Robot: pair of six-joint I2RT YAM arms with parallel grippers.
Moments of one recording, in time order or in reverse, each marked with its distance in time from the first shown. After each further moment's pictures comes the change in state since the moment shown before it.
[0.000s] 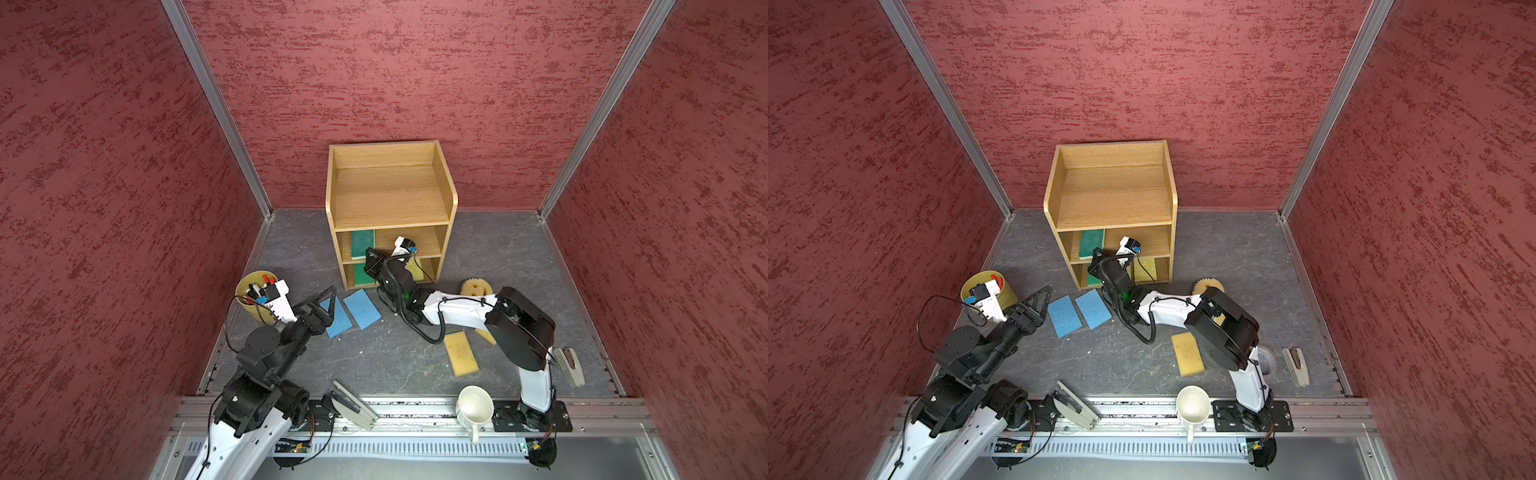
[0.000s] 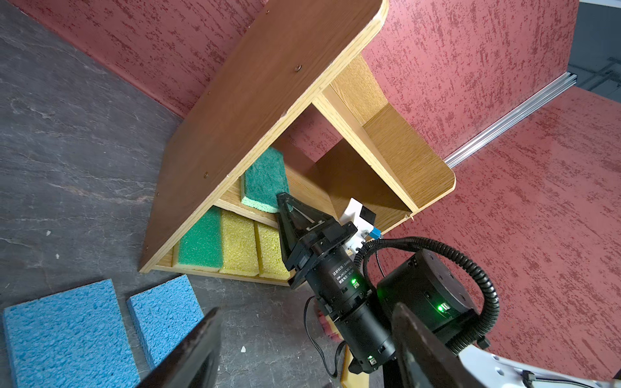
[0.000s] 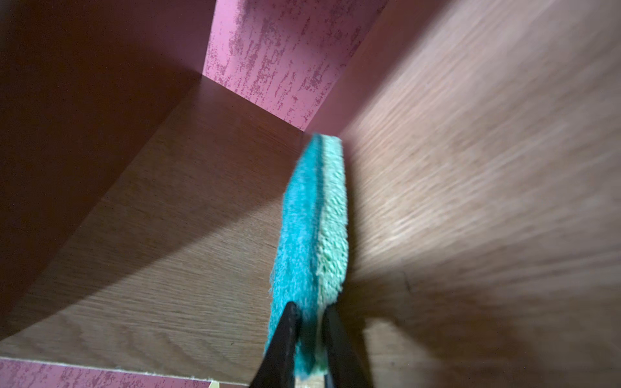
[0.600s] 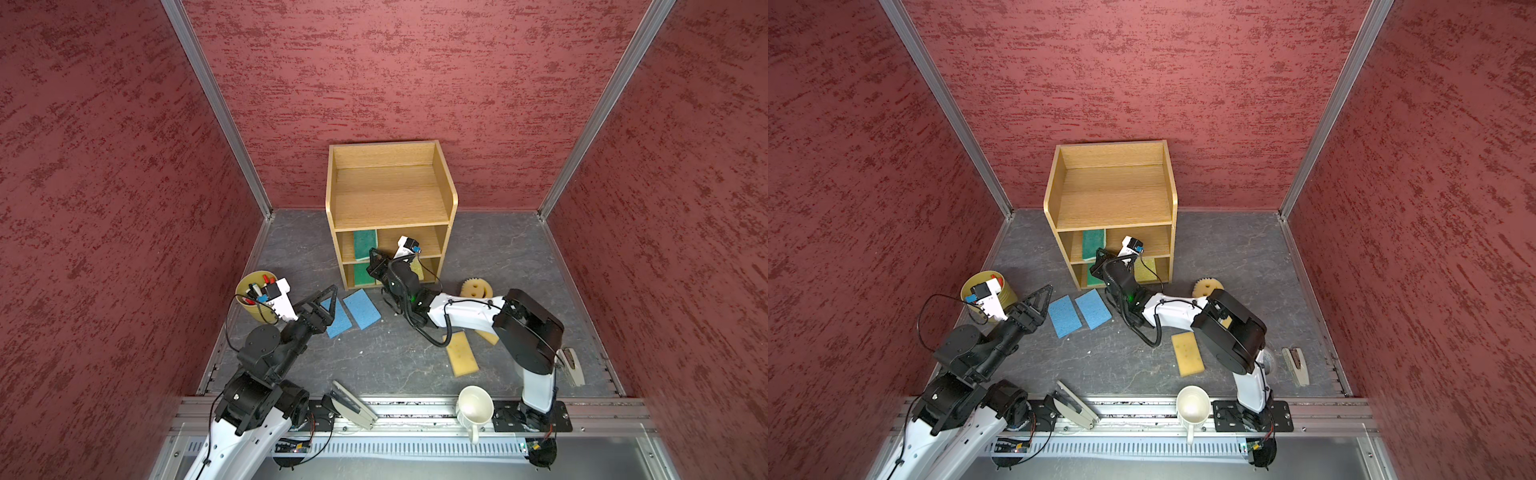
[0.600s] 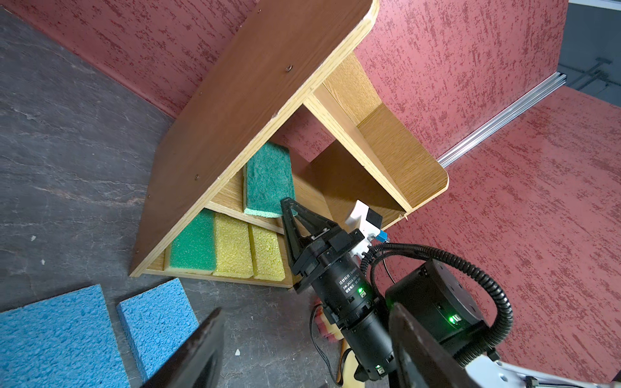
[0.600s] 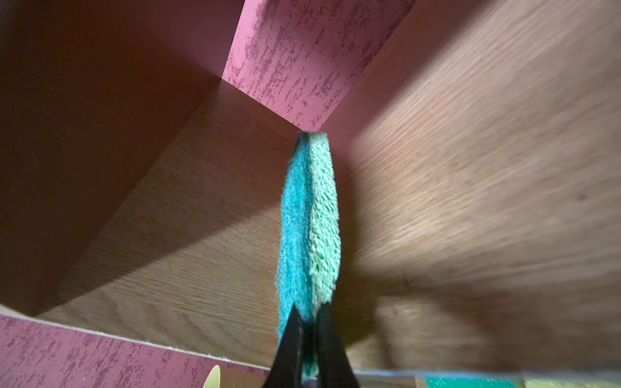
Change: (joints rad) left arm 0.000 0.016 0.000 0.026 0.015 0.000; right arm -0.001 -0.050 -0.051 0.045 -0.002 -0.064
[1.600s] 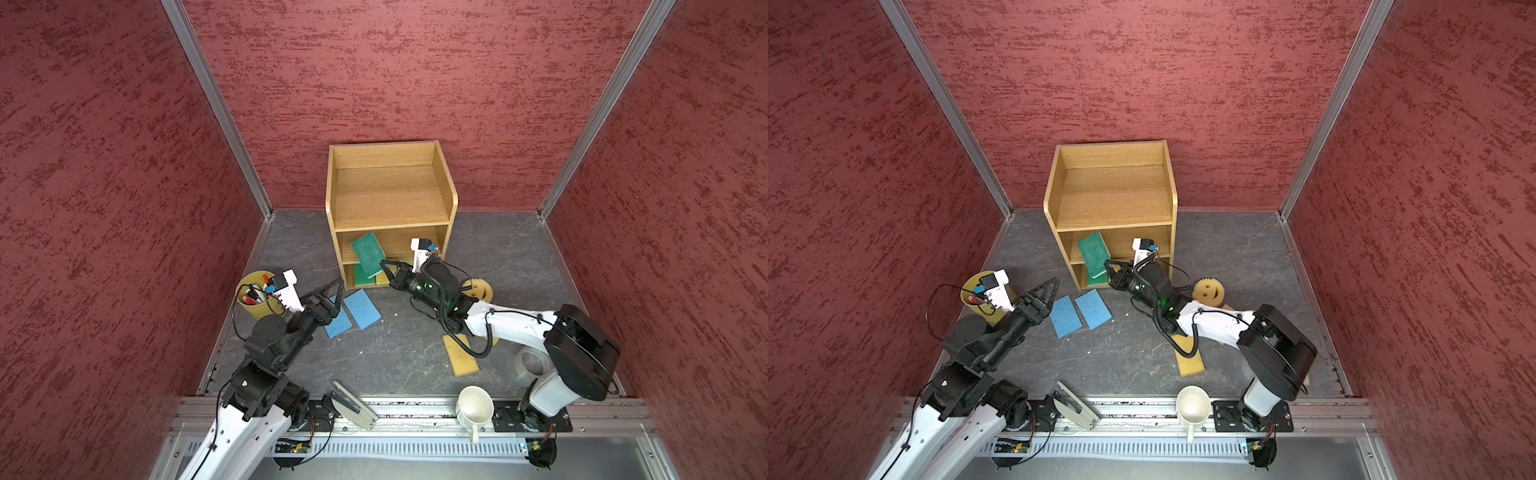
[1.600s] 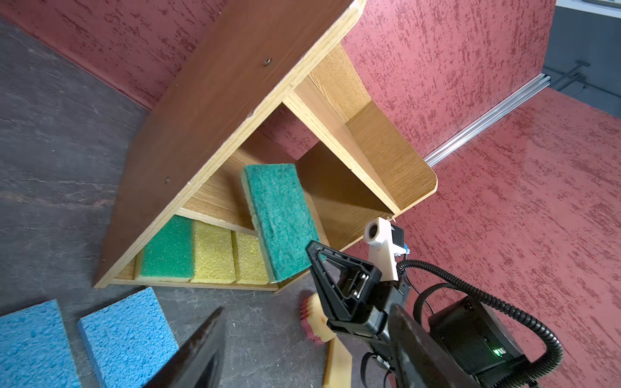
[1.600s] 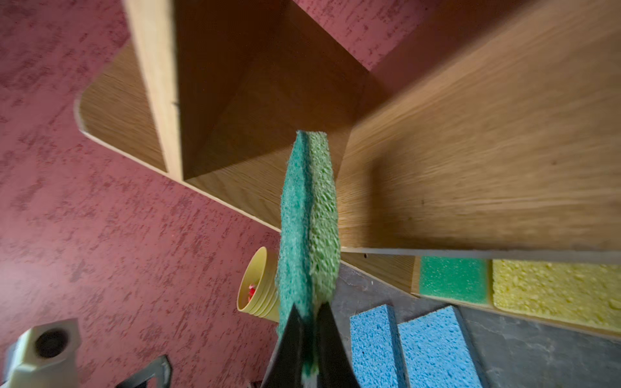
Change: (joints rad) left arm 0.000 0.102 0.006 0.111 0.034 -0.018; right arm -0.076 -0.282 -0.273 -0.008 -0.420 -0.096
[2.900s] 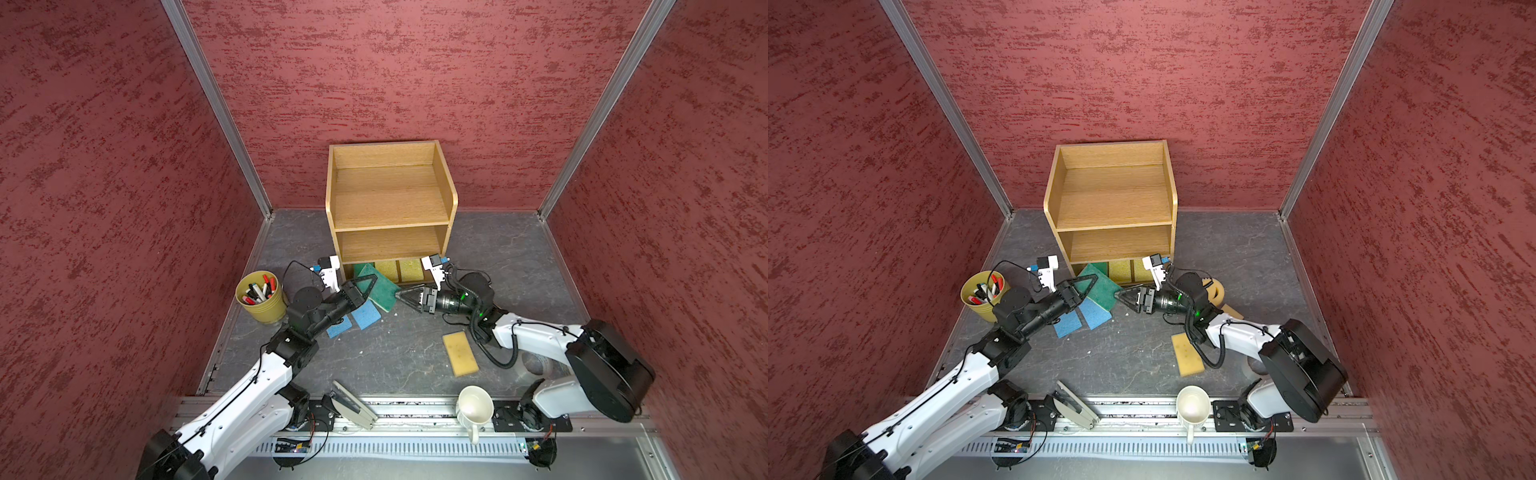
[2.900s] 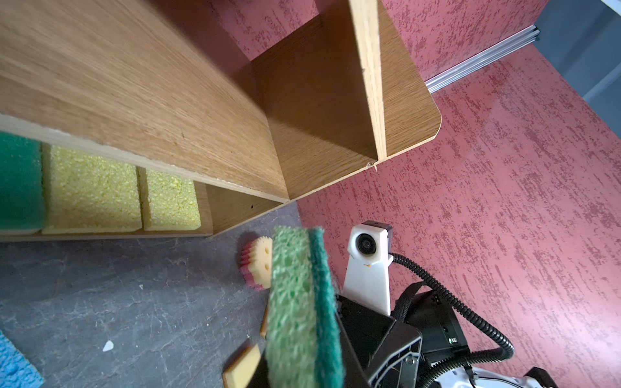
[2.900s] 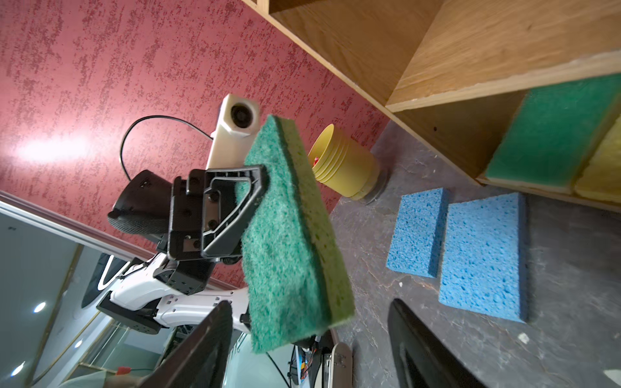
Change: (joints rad) left arm -0.040 0.469 -0.065 0.508 0.317 -0.239; right arm -0.185 -0.196 -0.327 0.244 -0.743 0.000
